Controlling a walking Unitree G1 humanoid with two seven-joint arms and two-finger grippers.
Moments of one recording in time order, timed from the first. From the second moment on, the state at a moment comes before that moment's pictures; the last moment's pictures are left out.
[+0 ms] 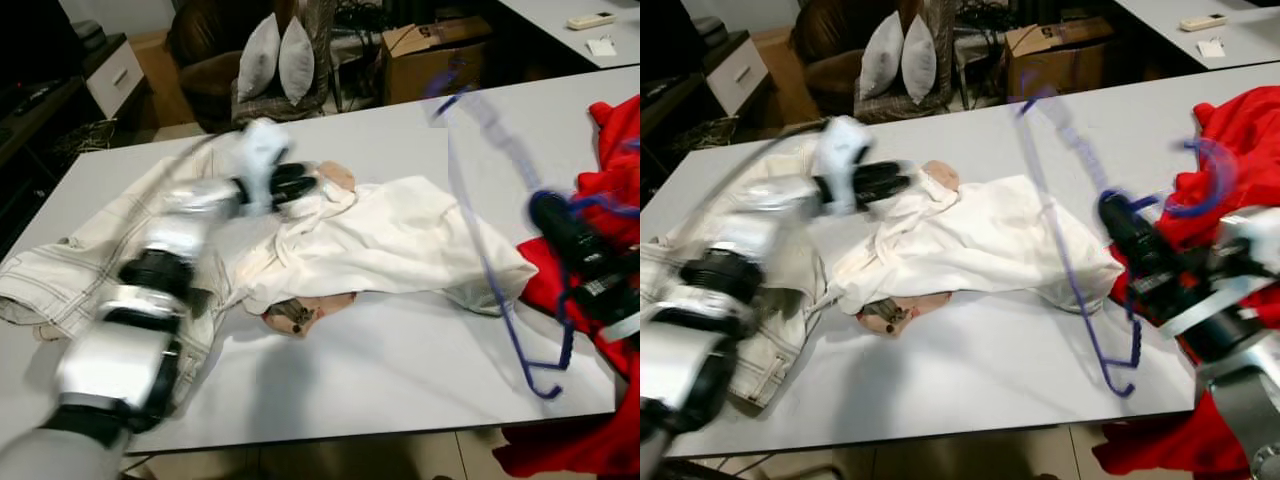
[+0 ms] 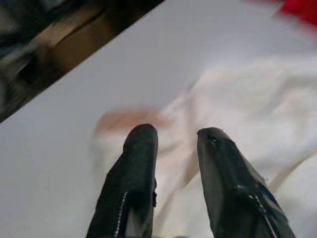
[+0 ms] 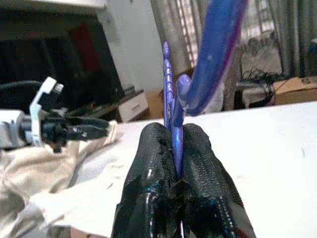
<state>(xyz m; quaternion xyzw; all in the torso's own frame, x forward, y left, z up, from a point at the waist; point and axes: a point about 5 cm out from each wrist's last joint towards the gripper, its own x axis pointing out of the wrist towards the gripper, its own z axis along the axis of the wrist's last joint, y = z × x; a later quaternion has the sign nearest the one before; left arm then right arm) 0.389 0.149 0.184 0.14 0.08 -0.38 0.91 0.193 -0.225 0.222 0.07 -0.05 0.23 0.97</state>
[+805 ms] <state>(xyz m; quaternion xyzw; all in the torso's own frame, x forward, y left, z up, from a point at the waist) 0.345 0.160 0.085 0.12 0.25 -0.39 0.88 0.165 -0.227 0.183 -0.09 0.19 0.32 0.92</state>
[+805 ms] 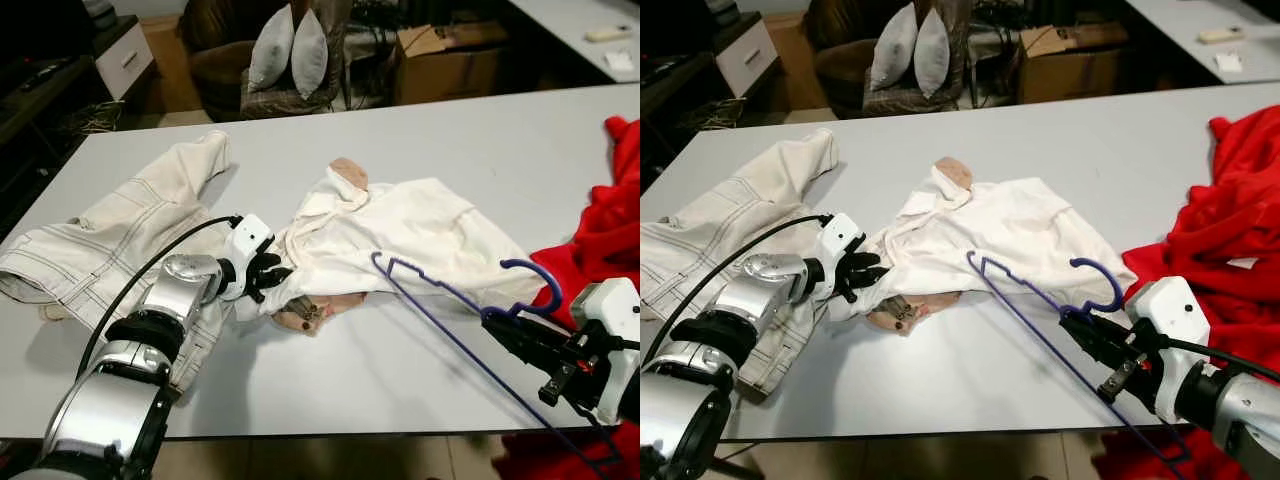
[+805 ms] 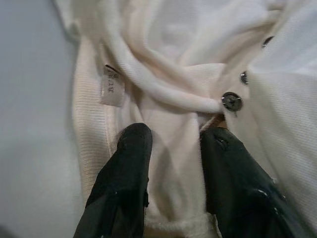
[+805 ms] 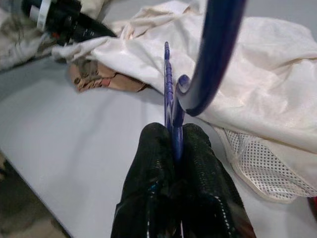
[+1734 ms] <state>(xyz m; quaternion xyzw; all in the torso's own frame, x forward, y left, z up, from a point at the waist) 0.336 0.163 0.096 0.05 0.23 -0.44 0.87 0.142 -0.264 0.219 -0.12 0.23 0.38 0.89</state>
